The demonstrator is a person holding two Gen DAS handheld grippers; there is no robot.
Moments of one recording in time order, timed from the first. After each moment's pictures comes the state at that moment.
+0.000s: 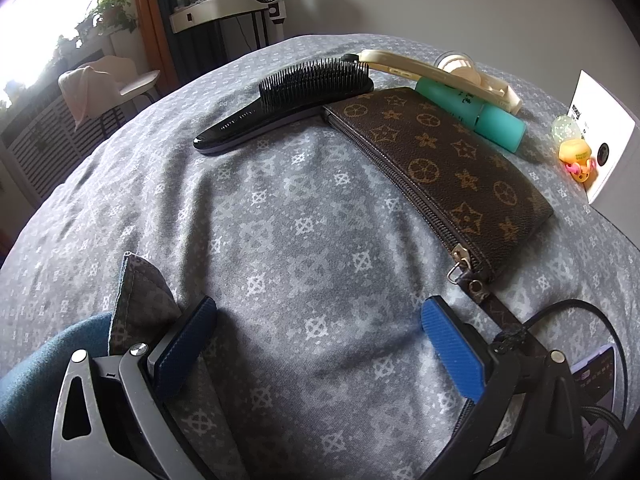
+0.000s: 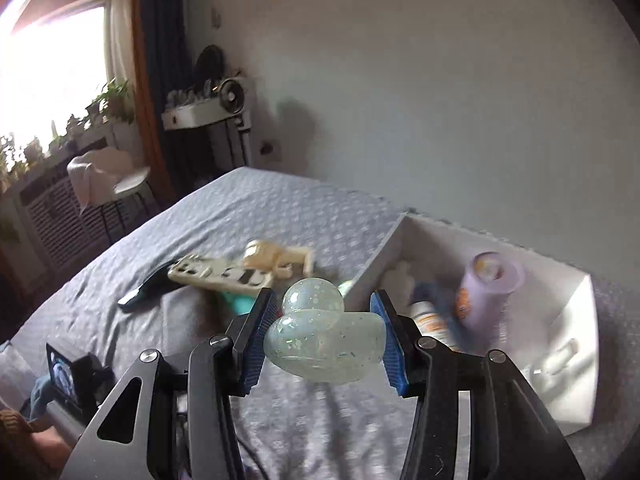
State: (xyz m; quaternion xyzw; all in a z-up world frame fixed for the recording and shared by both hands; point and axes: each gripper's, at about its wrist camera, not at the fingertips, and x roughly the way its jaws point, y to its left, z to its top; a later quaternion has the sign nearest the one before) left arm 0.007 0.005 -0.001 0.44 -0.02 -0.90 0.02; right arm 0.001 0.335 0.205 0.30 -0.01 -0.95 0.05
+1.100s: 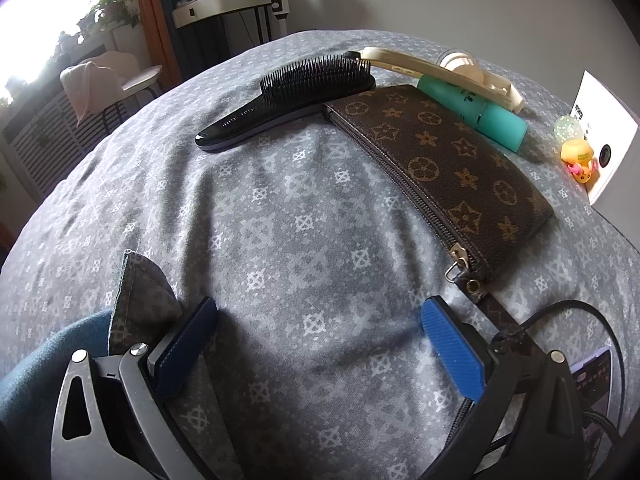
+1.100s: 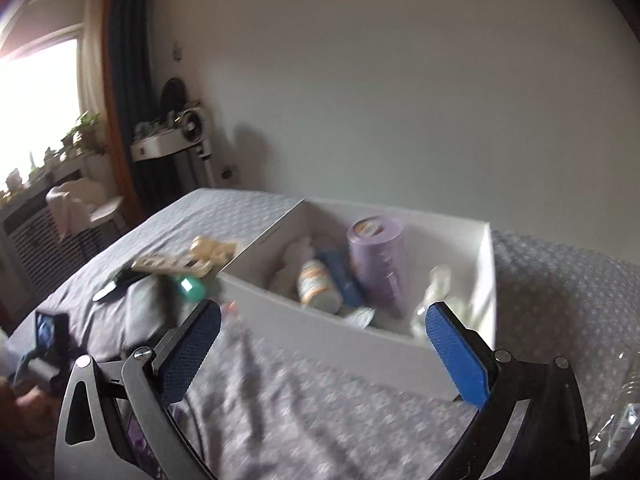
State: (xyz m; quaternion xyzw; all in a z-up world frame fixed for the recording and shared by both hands) left arm 0.007 0.005 0.003 0.46 -0.01 -0.89 0.02; right arm 0.095 0.406 0.176 0.28 -0.03 -0.96 0.03
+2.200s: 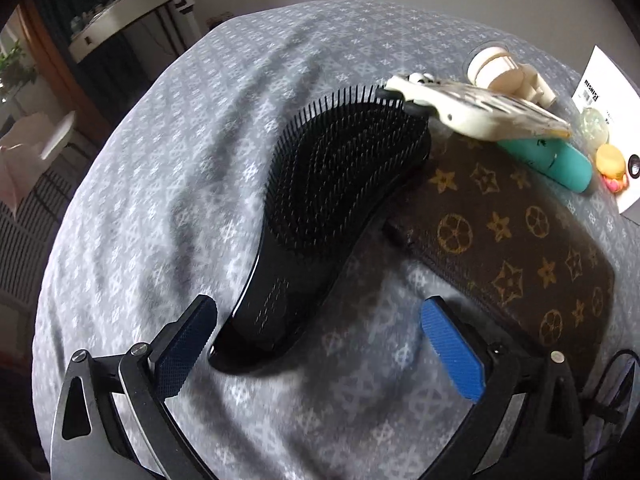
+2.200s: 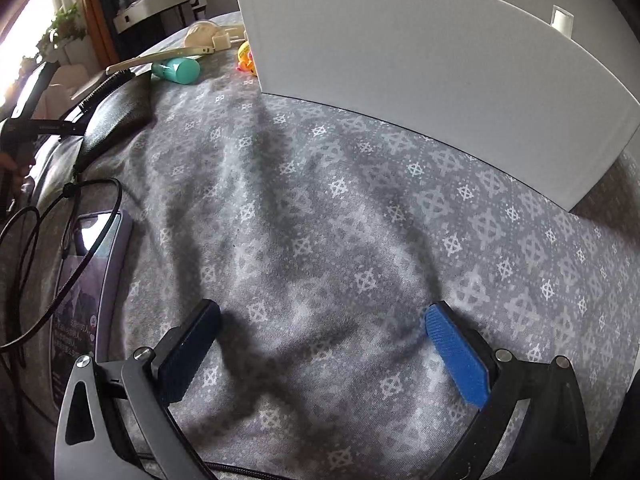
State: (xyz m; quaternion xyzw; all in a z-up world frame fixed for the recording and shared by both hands) left arm -0.153 -0.036 0.010 0.51 -0.13 -0.84 -0.11; right arm 0.090 0.357 0.002 0.51 -0.01 -0.86 0.01
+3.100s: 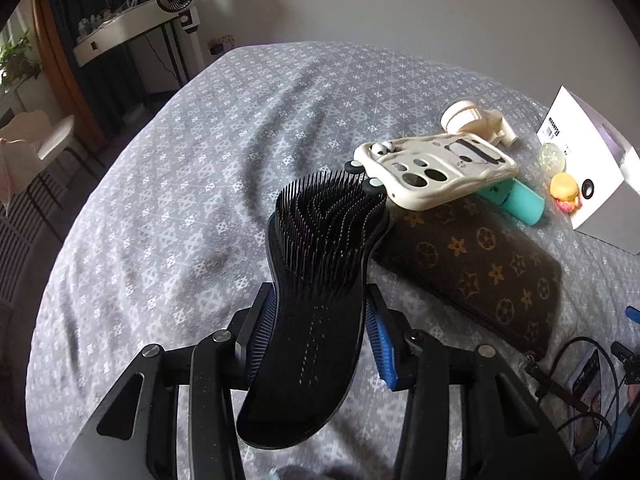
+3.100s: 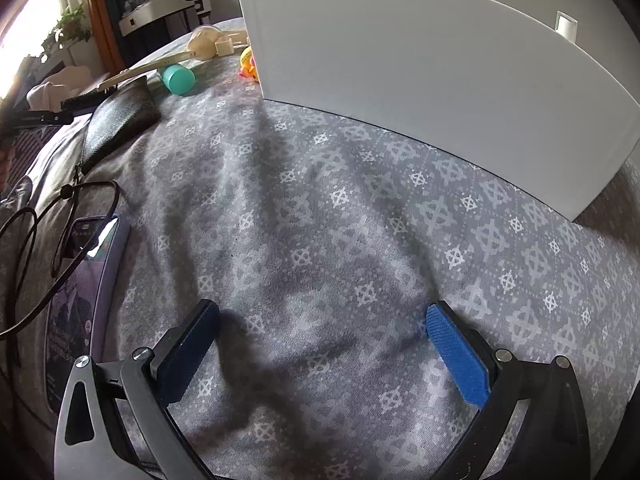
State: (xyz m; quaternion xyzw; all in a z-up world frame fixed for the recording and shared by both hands) left arm -0.118 -0.079 0.061 0.48 -0.08 -0.87 -0.13; right arm 0.086 0.359 0.005 0.49 -0.01 -0.87 0.01
